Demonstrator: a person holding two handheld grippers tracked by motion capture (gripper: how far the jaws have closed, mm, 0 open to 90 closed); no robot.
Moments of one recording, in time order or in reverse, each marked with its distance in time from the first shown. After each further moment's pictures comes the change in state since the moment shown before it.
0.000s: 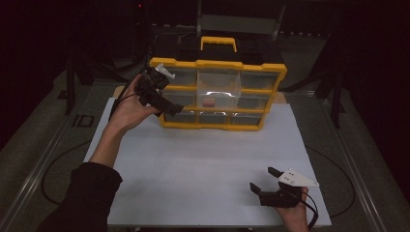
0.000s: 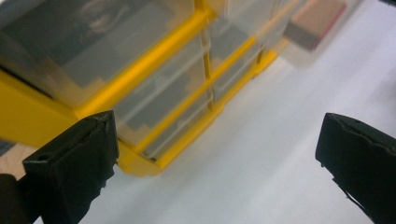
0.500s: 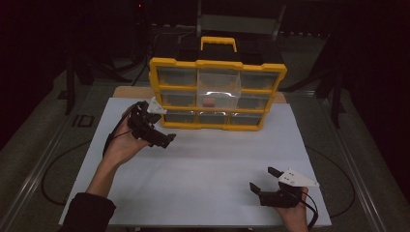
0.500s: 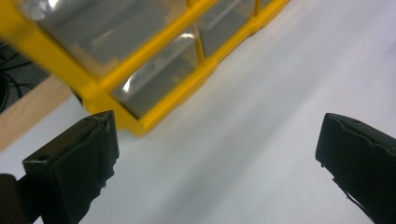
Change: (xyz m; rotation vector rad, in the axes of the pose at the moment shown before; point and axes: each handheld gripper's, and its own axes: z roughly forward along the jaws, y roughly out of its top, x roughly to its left) left arm -0.033 -0.091 0.019 -0.050 0.044 0.001; right arm 0.001 0.000 0.000 -0.005 0.001 -0.005
